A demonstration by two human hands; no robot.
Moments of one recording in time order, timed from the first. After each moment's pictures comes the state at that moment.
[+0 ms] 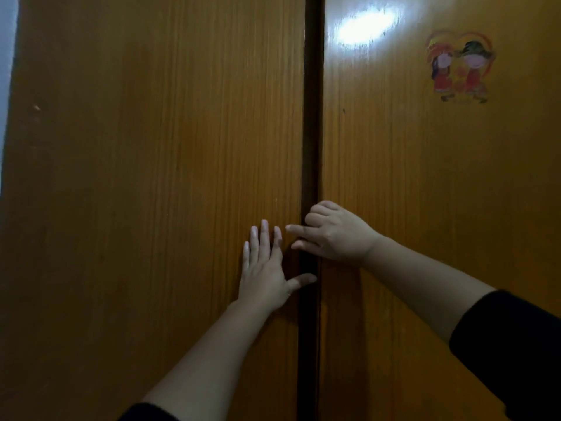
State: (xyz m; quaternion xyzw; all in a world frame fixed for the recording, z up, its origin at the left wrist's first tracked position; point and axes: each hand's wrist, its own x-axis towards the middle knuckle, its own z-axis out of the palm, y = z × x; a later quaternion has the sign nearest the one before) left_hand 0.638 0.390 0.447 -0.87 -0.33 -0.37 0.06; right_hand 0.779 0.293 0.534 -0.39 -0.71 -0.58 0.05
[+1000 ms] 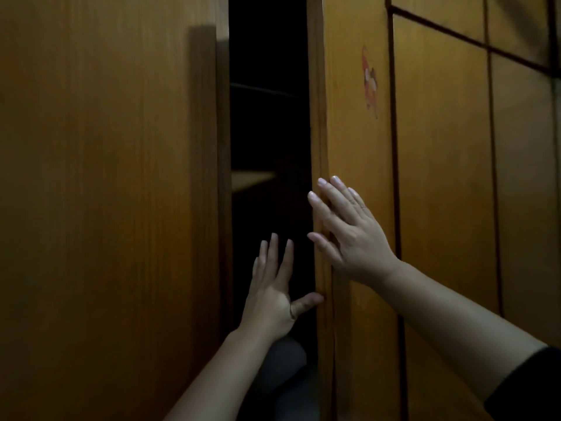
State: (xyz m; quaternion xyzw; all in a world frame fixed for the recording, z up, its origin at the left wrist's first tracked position) left_hand 0.644 0.234 0.409 -0.90 -0.03 -0.42 -0.09; right_hand 0.746 0.088 0.489 -0.54 -0.54 -0.61 0.23
